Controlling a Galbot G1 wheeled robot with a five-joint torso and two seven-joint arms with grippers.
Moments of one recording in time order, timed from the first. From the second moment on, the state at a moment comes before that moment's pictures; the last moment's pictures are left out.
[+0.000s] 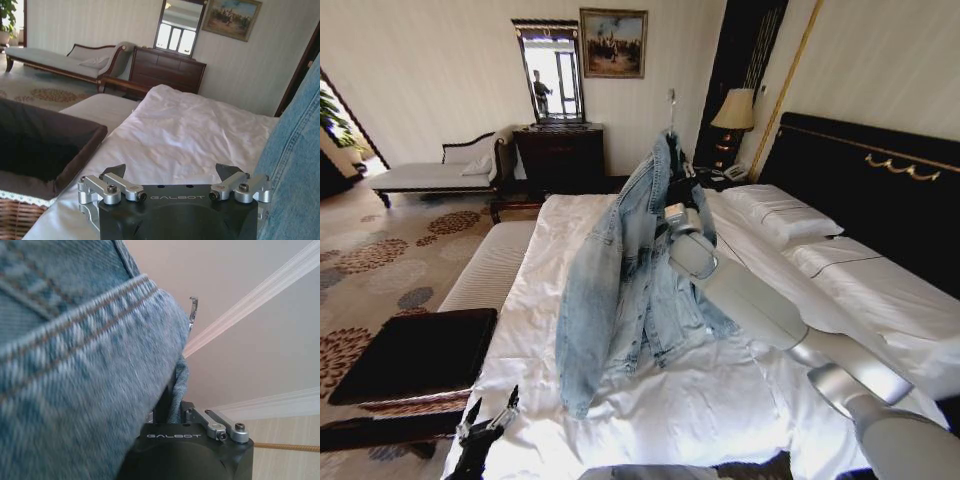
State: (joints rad) left arm 2.11 -1.47 -0.82 -2.15 -0.57 -0.18 0.12; right arm -0.17 0.98 -0.33 1.74 0.18 -0.32 0.70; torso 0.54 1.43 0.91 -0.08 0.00
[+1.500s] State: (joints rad) left arm 2.19 -1.45 -0.97 -2.32 -0.49 -0.41 0.10; right arm -0.37 0.70 -0.10 2.07 0.42 -0.36 0.70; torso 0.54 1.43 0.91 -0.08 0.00
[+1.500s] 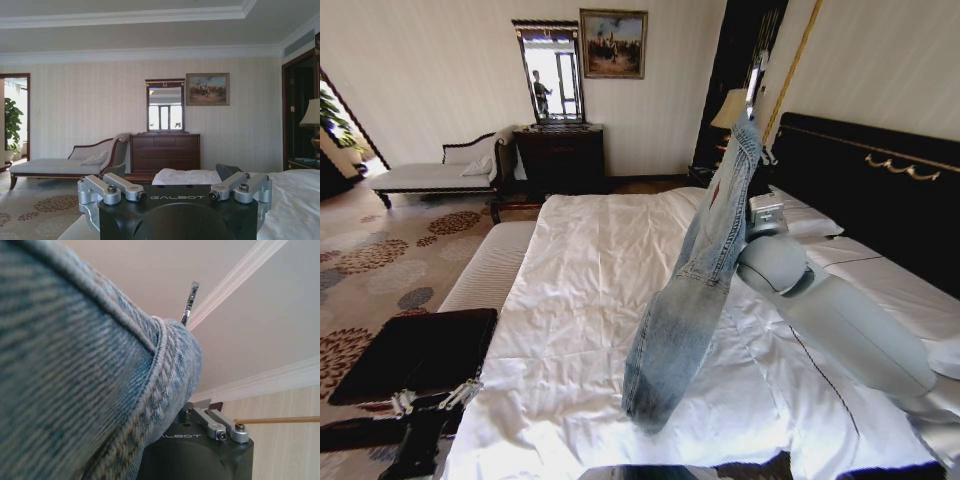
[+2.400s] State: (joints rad) left arm 2.19 -1.45 -0.97 -2.32 -0.49 -0.41 0.10; right arm -0.52 0.68 -0.02 2.14 0.42 -0.38 0.70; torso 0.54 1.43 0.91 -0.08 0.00
